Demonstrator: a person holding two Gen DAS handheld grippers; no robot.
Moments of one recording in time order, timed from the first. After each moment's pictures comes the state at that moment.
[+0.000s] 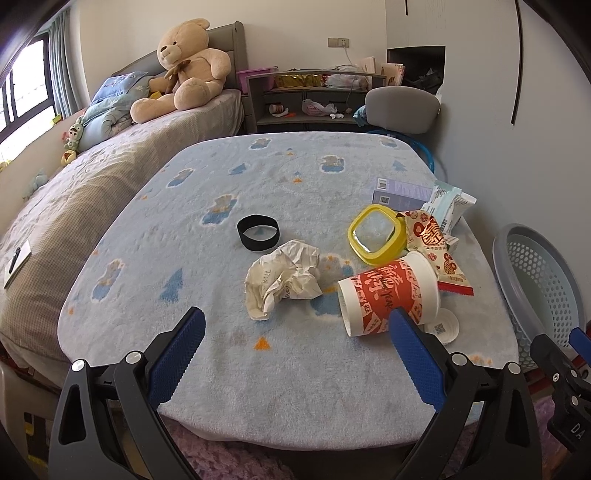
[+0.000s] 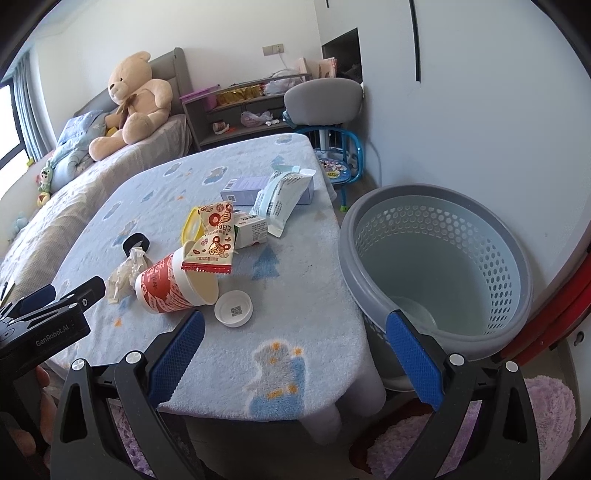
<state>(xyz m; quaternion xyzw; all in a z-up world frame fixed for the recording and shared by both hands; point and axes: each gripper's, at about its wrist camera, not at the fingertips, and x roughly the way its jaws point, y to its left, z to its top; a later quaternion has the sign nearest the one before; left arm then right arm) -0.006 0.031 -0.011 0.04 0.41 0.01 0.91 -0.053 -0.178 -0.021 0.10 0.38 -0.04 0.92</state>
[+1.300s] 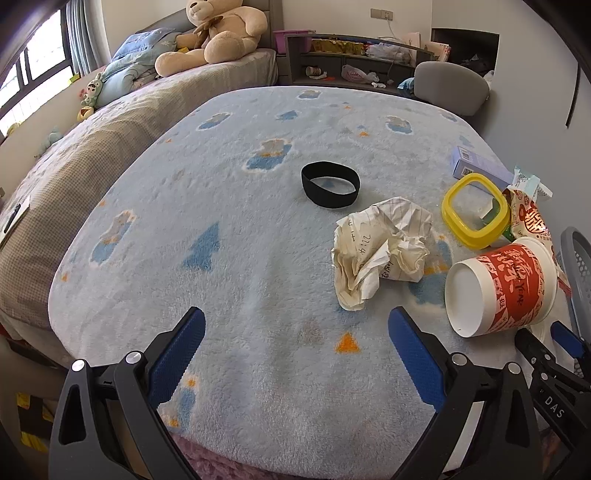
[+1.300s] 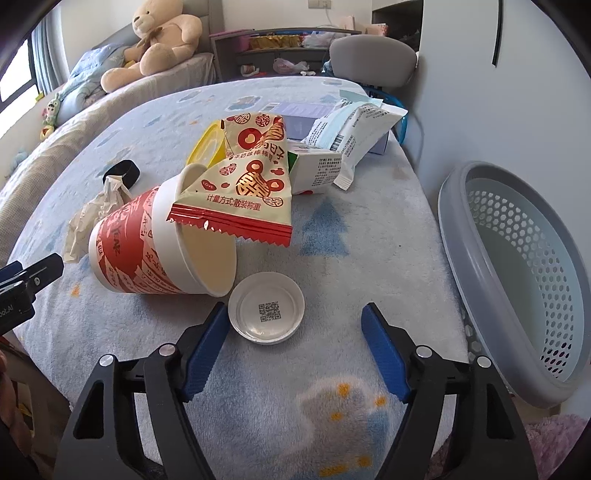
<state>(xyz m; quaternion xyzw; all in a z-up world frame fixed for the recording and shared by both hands) 0.037 0.097 -0.069 0.00 0.46 0.05 0.88 0.027 -0.124 -0.095 0.02 0.46 -0.01 0.89</state>
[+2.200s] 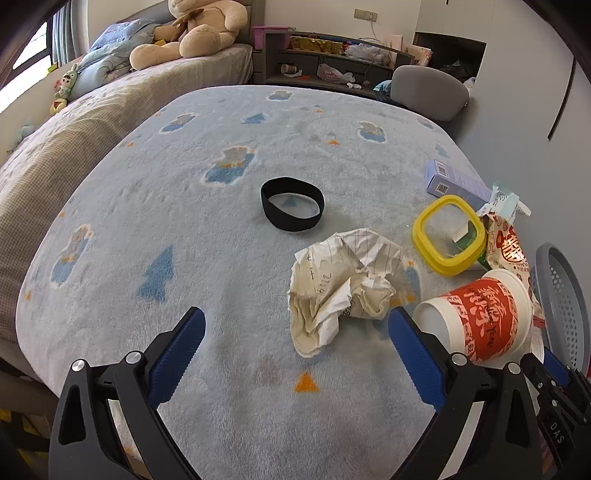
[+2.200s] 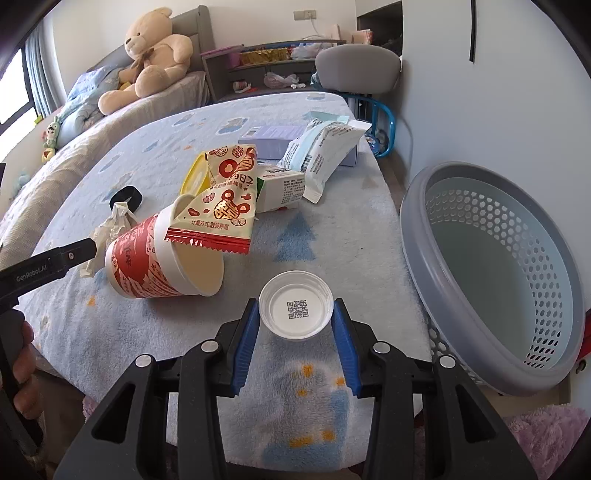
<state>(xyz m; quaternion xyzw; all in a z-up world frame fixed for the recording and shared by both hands) 0.069 0.089 -0.065 -0.03 0.47 -0.01 0.88 0.007 -0.149 -0.073 0.06 0.44 -0.01 0.90</state>
